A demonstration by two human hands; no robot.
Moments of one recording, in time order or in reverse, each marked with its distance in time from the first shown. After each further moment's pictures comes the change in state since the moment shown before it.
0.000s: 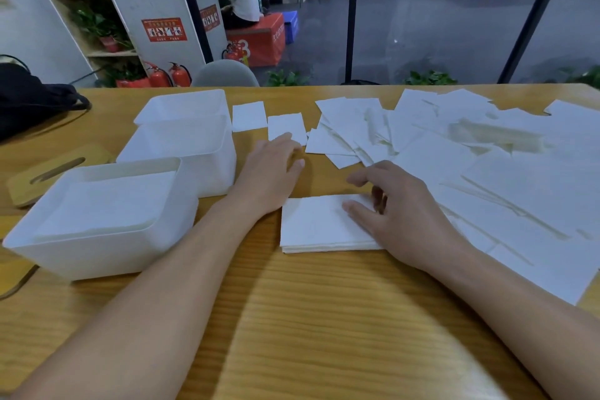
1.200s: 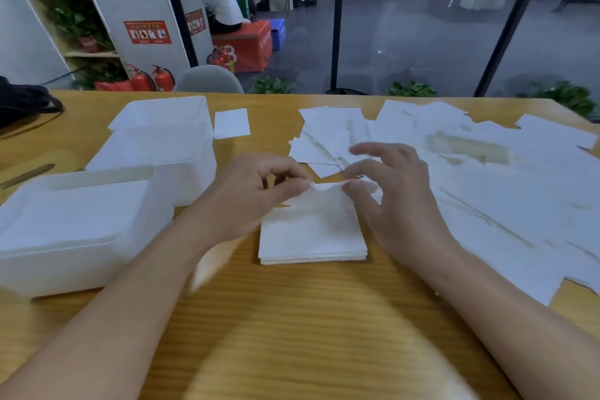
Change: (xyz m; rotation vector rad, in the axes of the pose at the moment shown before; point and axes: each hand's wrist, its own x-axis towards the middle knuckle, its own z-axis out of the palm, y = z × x) left_hand -0.045 0.024 -0.039 -0.484 -0.088 0.313; right_hand 0.010 0.000 -0.018 -0.192 0.272 -0.156
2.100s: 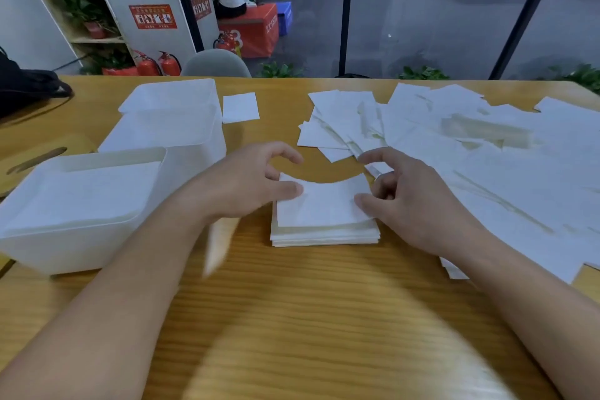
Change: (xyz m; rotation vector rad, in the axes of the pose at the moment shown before) left_hand -0.005 0.001 -0.016 0.074 -0.143 -0.391; right_hand -0.006 -0.006 -0.018 0.319 -0.377 0.301
